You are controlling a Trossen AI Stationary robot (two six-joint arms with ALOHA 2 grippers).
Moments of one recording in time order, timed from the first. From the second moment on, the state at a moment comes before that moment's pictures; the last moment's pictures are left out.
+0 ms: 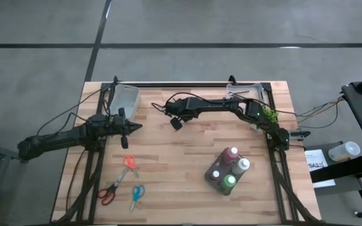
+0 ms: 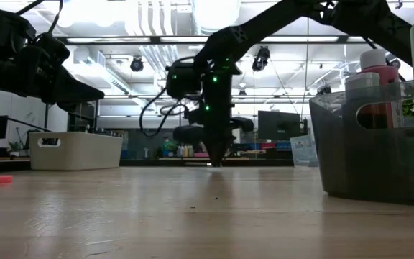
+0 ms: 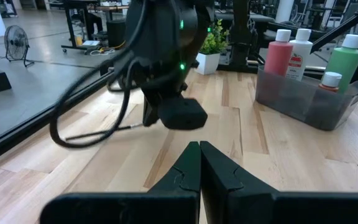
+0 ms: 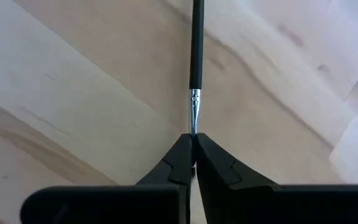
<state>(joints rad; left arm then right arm) 0.29 0.20 0.01 0.02 0.09 -0.01 -0.23 2.35 1.90 -0.97 0.36 0.65</state>
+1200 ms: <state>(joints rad) 0.29 0.20 0.01 0.02 0.09 -0.01 -0.24 1.59 1.33 -0.95 0.61 0.15</state>
